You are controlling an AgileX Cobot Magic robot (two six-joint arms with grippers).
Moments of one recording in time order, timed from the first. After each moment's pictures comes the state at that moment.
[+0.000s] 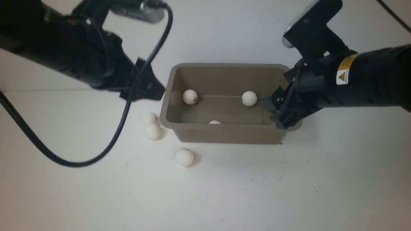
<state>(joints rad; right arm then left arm) 0.54 1.40 -1.13 -0.05 0.54 -0.28 -0.25 1.49 -0.94 -0.79 0.48 0.78</state>
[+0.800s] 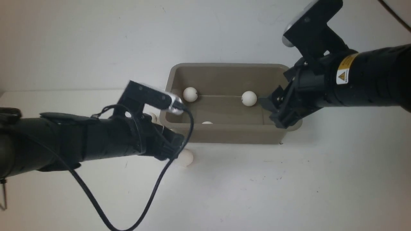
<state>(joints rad) 0.54 1.40 -1.13 -0.05 0.54 -0.28 -0.31 1.81 -0.84 -1.71 0.30 1.87</state>
